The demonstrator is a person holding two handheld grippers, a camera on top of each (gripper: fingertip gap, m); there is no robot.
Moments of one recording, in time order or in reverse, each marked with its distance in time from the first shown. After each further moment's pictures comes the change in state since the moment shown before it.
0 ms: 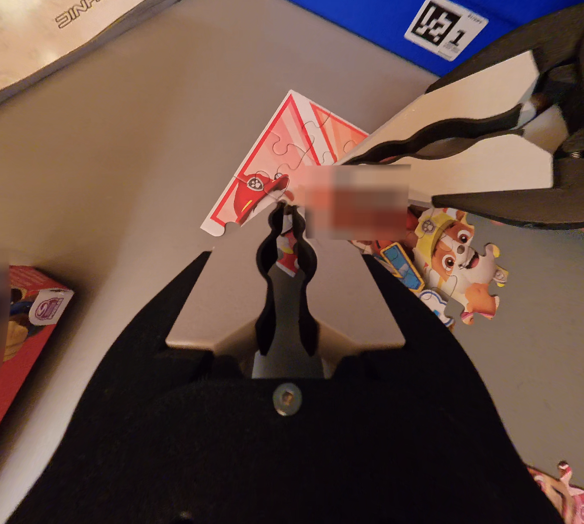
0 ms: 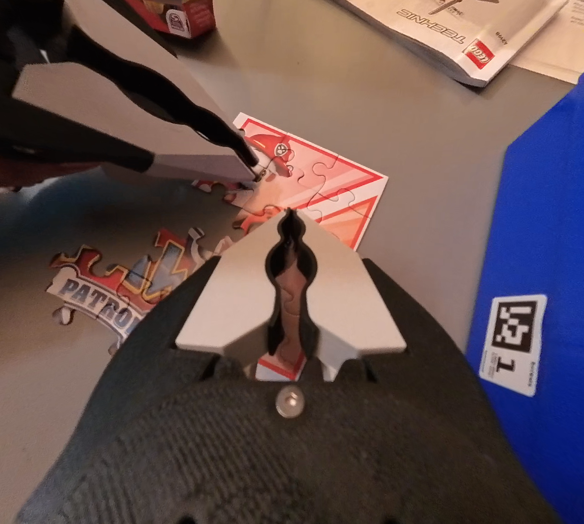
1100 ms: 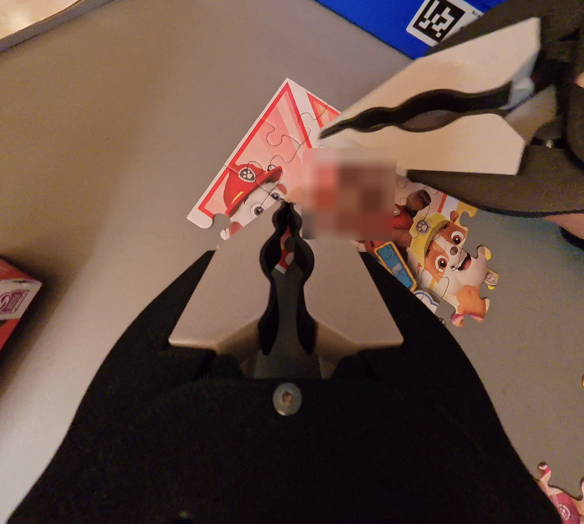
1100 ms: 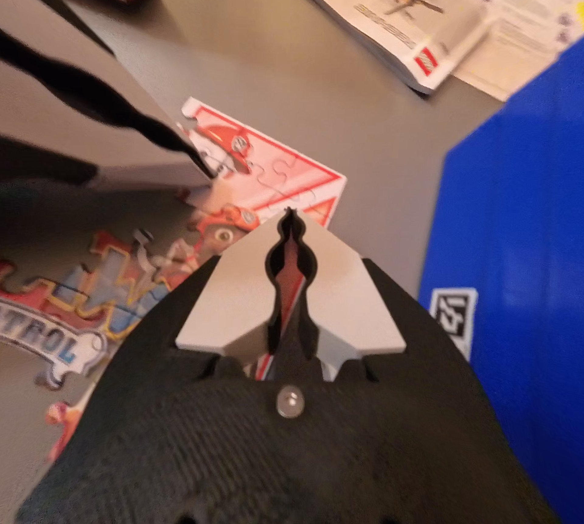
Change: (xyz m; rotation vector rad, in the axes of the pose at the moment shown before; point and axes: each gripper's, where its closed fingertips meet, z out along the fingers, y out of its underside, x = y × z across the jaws) left arm 0.004 0.007 0.004 -0.015 0.017 -0.056; right arm 0.025 0.003 0.000 -0.066 0.186 -0.112
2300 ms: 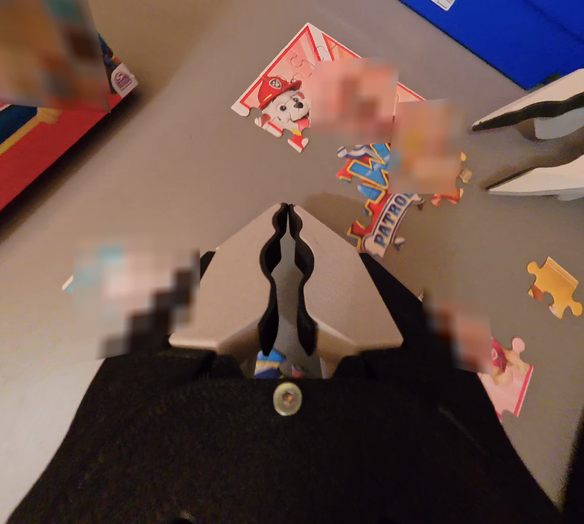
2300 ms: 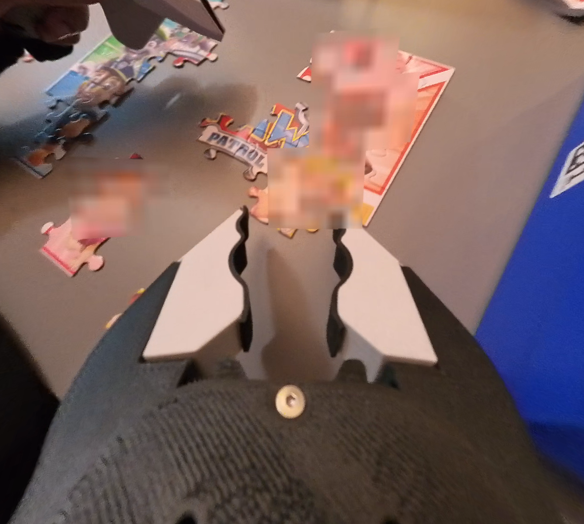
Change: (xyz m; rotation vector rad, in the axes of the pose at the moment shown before) left arm 0.008 0.067 -0.101 0.087 -0.151 -0.099; right arm -0.074 0.066 -0.118 0.126 -0.406 0.042
